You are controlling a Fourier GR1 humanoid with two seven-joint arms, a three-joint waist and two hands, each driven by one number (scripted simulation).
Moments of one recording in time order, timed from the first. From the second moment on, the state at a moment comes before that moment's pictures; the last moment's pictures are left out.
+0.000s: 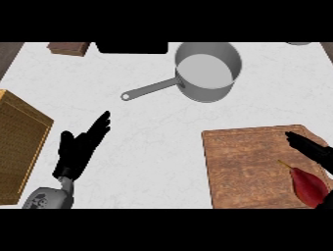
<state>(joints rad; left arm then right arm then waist) -0.10 0.19 -0.16 -1.36 0.08 -0.08 0.14 -0.15 -0.60 0.06 -0.91 0.05 0.68 -0.48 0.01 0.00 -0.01</state>
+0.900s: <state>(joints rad) -0.09 0.19 -0.14 -1.38 0.08 -0.09 0.15 -0.11 -0.55 0.13 -0.87 0.04 0.48 -0.68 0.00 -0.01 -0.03</state>
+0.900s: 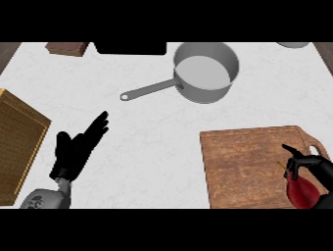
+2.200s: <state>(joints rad) -0.07 0.20 -0.13 -1.39 0.08 -0.09 0.15 0.15 -0.03 0.26 -1.49 0.49 -0.82 -0.12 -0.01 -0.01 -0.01</state>
